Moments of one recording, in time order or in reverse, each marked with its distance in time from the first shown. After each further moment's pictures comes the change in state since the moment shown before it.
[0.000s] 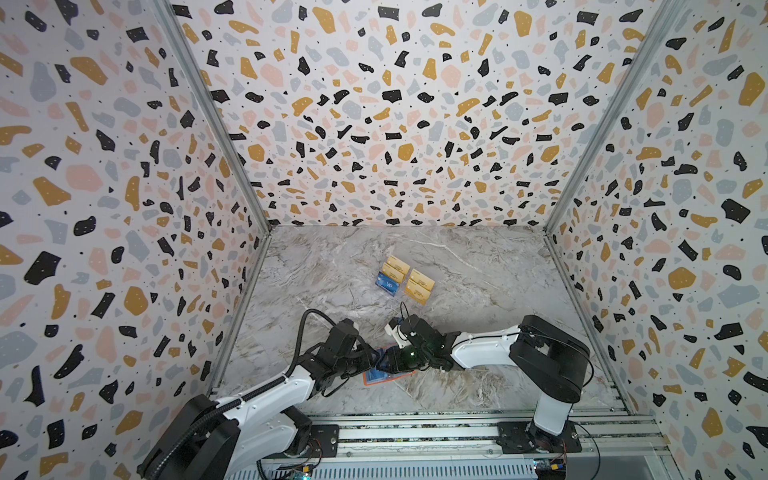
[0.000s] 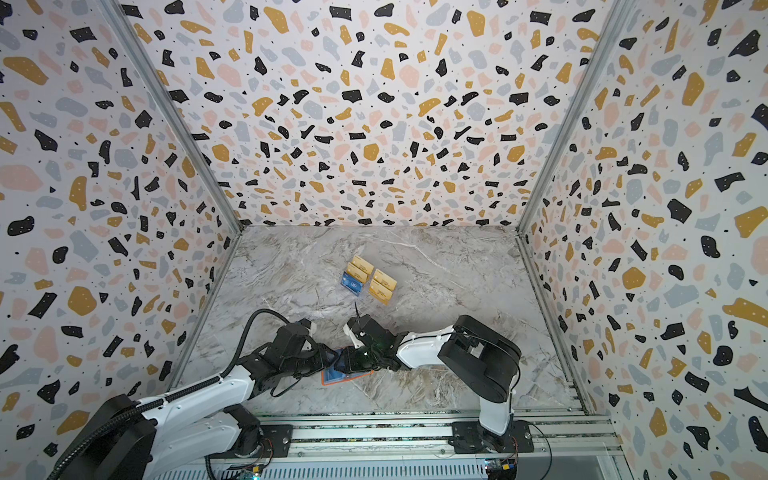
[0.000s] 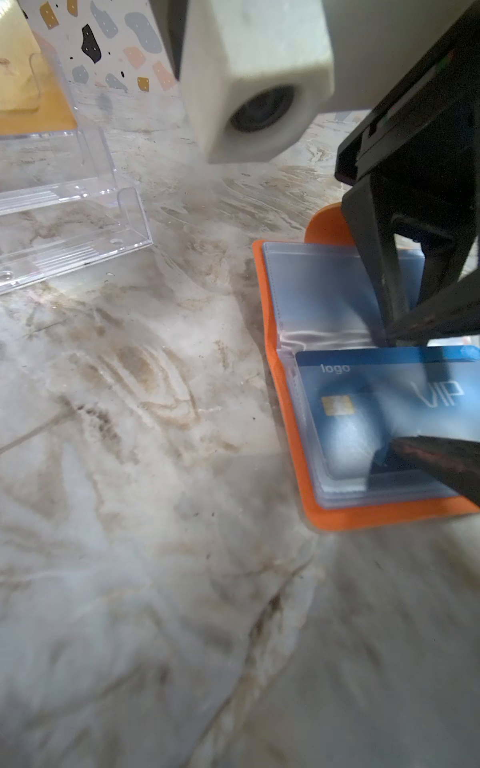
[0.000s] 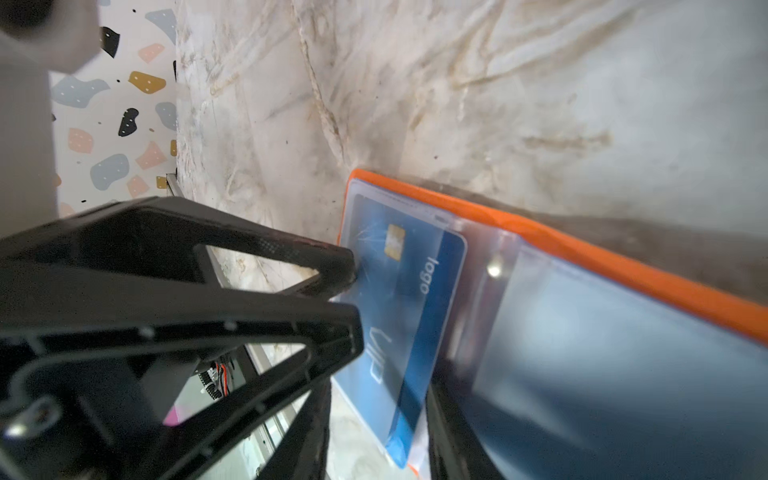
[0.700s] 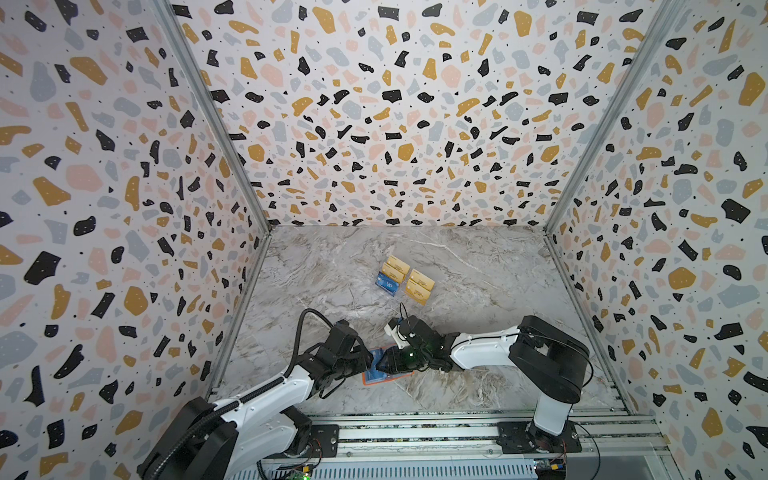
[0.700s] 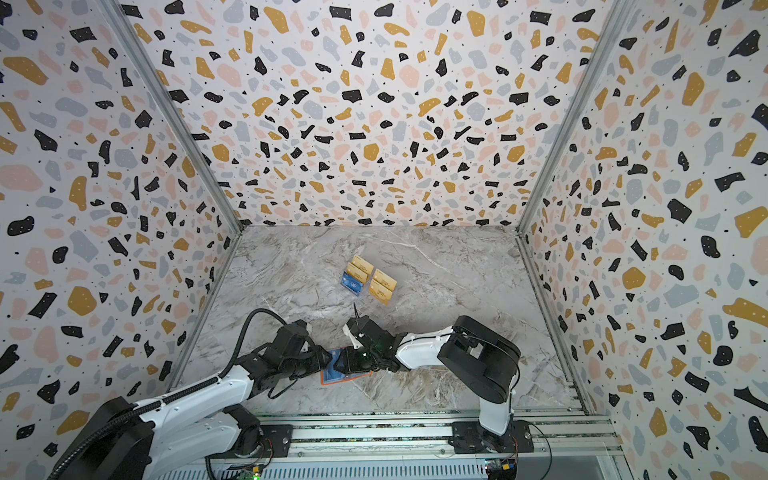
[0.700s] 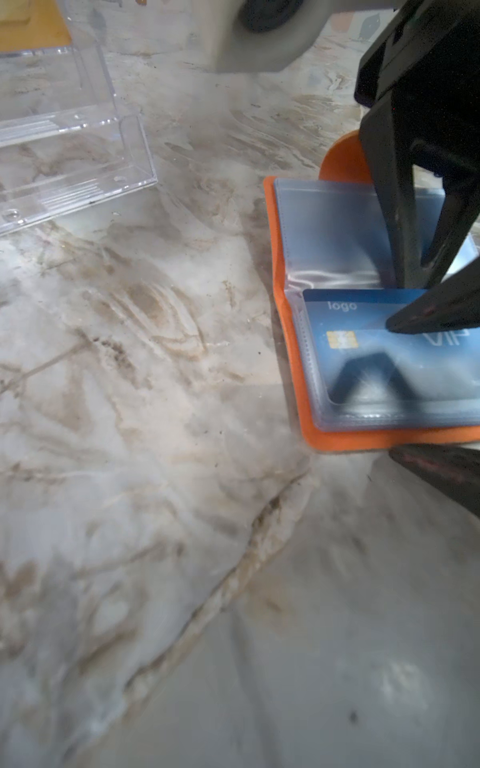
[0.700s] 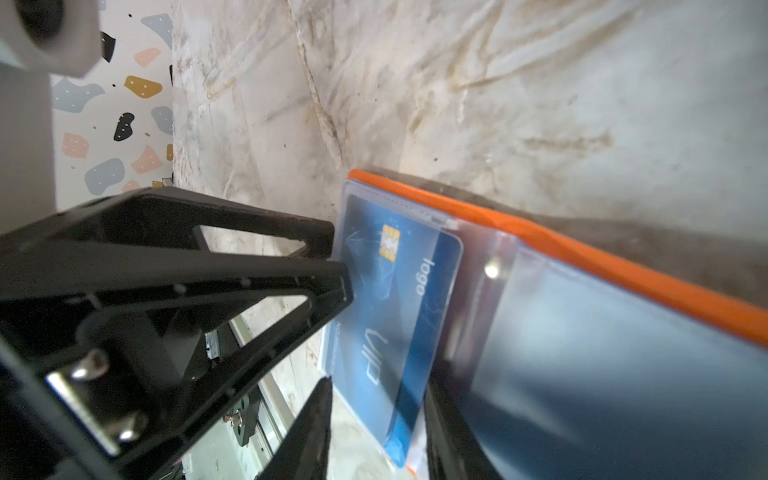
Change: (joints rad) left arm 0.008 0.001 0.006 -0.068 -0.071 0.060; right arm 0.009 0.000 0.000 0.000 0.023 0.010
